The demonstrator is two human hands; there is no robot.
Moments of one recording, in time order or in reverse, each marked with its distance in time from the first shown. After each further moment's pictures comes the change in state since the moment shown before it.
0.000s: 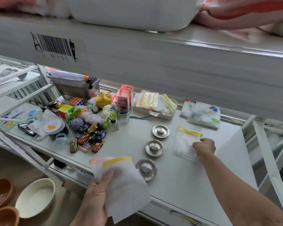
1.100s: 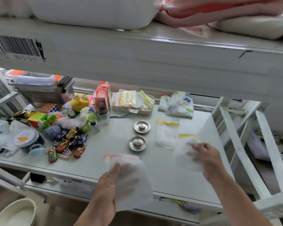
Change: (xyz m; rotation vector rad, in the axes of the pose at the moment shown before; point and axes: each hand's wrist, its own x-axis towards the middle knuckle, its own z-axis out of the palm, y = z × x) left_hand -0.009 -0.008 0.034 0.238 -0.207 -0.150; right_hand -0.130 0.039 -0.113 0.655 -0.260 -0.101
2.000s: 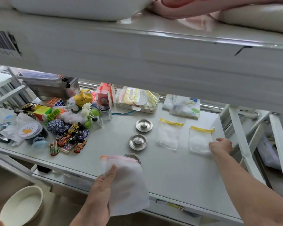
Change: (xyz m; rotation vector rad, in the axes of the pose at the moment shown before) left_hand -0.005 -0.005 0.020 -0.046 0.101 0.060; right_hand 0.176 0.031 -0.054 -0.657 0.526 0.033
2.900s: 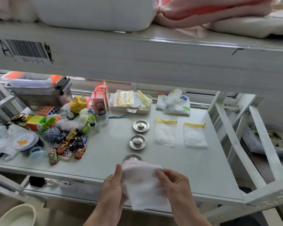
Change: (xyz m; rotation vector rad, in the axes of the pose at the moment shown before) left_hand 0.010 -0.010 -0.020 0.012 -0.101 -0.026; right_hand -0.322 0.009 -0.038 0.630 -0.673 -0.087
